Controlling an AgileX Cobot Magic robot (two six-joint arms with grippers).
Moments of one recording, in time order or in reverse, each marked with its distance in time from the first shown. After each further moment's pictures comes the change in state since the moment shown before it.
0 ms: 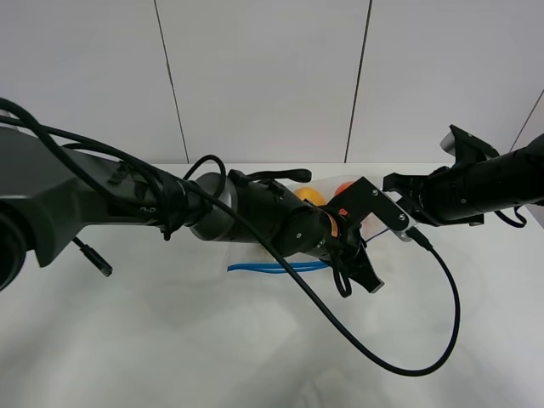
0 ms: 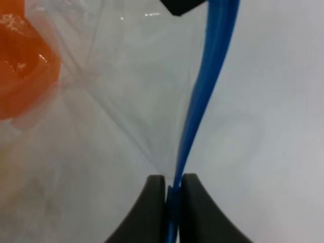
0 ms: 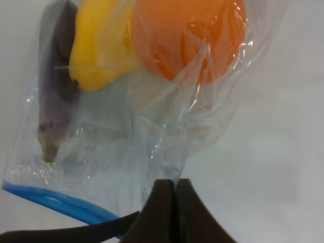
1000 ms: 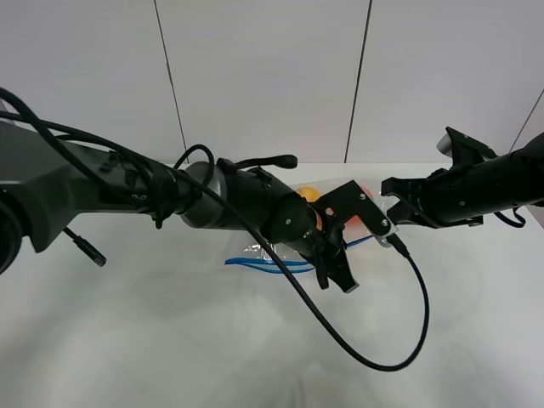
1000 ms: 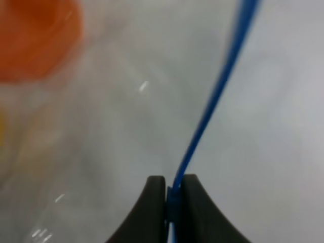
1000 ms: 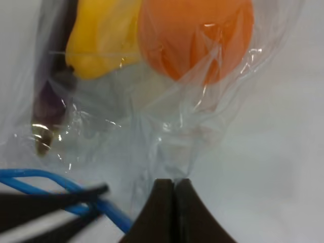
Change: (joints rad) left arm 0.065 -0.005 -0.004 -0.007 0.133 0.141; right arm 0.003 0.000 0.000 -0.028 -0.002 0.000
